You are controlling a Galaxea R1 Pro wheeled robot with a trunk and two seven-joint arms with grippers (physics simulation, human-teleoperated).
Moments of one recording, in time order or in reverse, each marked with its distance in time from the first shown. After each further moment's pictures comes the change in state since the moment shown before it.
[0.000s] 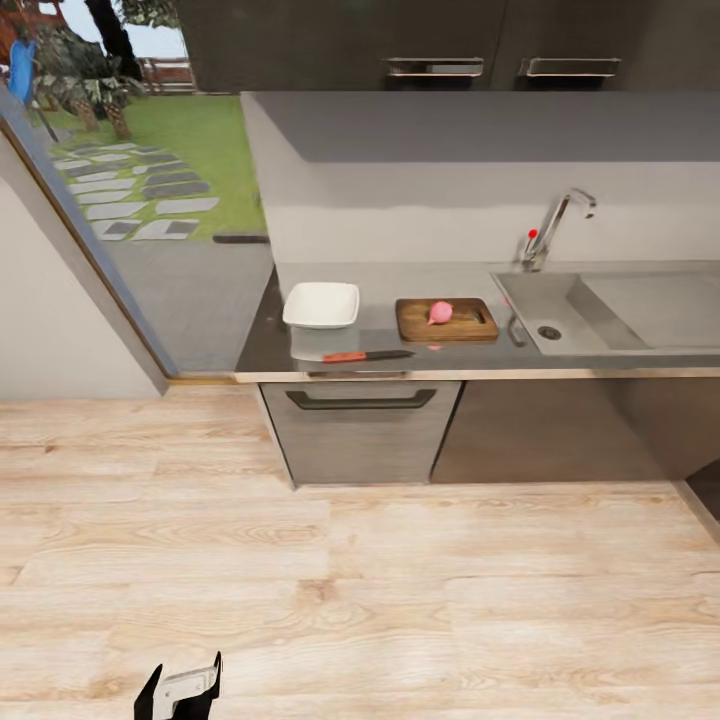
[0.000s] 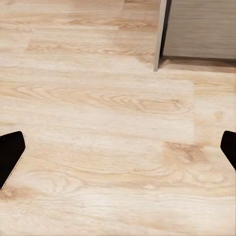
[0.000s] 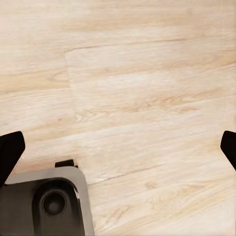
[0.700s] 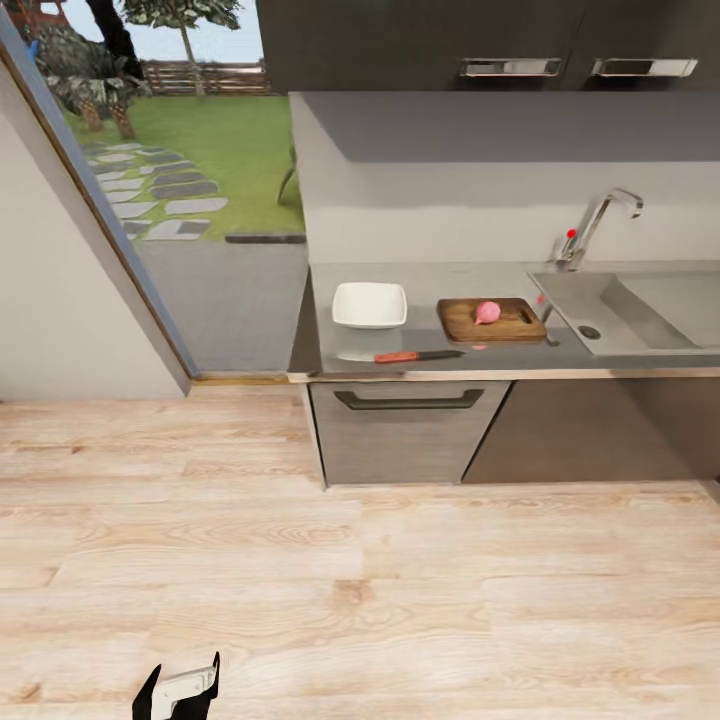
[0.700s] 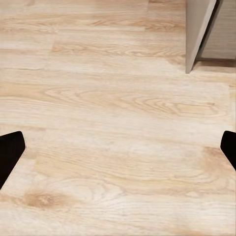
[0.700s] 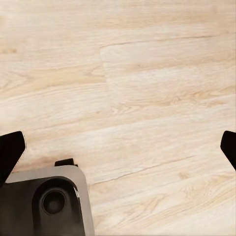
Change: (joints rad) left arm 0.000 0.004 0.000 0.000 -0.001 0.002 0.000; right arm 0.000 0.000 0.000 0.003 0.000 0.000 0.000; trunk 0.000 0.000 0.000
